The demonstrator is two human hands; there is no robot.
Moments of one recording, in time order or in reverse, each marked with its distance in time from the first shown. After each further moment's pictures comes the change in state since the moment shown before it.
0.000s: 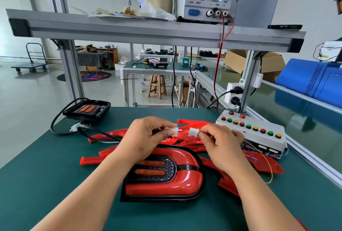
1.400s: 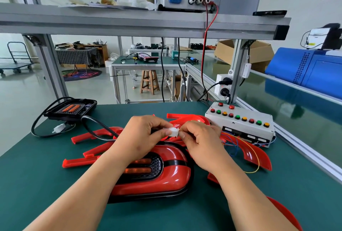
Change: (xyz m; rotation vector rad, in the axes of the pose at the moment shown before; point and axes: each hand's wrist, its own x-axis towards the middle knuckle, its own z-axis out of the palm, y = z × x) left_hand 0.008 0.013 0.019 0.068 -0.088 -0.037; right_hand -0.008 -0.013 0.003 0.158 -0.059 -0.093
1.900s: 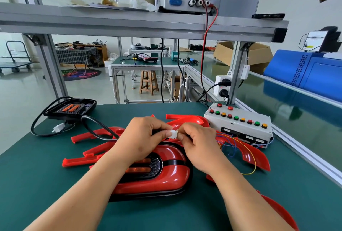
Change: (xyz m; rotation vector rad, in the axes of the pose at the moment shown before) left_hand -0.001 -0.001 0.003 0.031 -0.020 -0.015; right_hand -0.002 -0.005 0.001 0.018 -0.019 0.002
